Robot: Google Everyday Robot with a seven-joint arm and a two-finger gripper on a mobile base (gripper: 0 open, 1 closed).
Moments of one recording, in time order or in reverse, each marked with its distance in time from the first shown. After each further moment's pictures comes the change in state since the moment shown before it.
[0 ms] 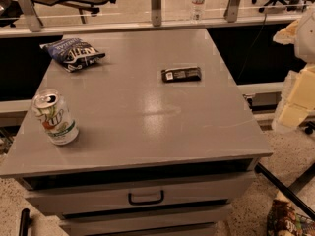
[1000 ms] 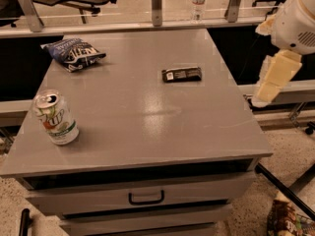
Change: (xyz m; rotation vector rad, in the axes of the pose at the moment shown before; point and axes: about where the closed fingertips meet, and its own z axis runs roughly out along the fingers) arm -0.011 -0.060 0.043 0.007 -0.060 -0.017
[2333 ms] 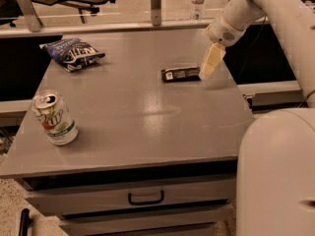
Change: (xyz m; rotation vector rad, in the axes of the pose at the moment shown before) arm -0.069 -0.154 0.183 -0.104 -0.195 -0.065
